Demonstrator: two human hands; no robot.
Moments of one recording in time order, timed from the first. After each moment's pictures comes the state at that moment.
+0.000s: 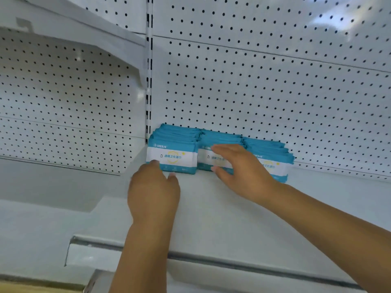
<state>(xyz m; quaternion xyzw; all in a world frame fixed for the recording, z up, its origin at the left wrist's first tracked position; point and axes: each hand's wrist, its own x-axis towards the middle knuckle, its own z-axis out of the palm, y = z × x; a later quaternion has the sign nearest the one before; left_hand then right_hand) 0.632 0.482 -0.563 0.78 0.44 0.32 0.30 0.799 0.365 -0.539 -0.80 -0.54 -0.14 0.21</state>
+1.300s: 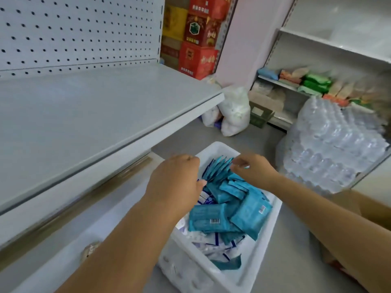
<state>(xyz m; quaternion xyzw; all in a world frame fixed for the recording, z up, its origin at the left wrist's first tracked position) 0.794 -0.038 -0.629 0.92 -0.32 0.02 0.22 0.776 -0.306 -0.652 -0.96 0.18 -0.02 0.21</state>
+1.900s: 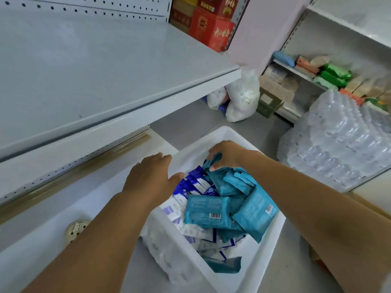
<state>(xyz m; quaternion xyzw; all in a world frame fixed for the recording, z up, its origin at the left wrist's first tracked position) 0.850 -0.038 -0.729 0.95 -0.21 -0.12 0.22 0.891 -0.316 -0.720 -0.98 0.04 0.20 0.05</state>
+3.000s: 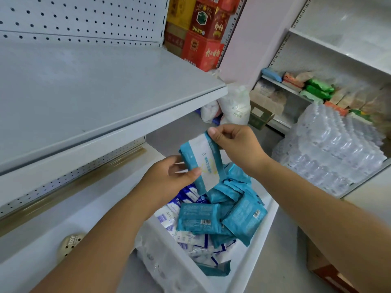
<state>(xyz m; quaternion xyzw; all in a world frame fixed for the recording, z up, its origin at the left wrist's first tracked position) 0.819 -0.049 -0.682 0.70 -0.14 -0.23 0.66 0.815 -0.250 -0.616 -0.87 0.05 -0.13 0.48</state>
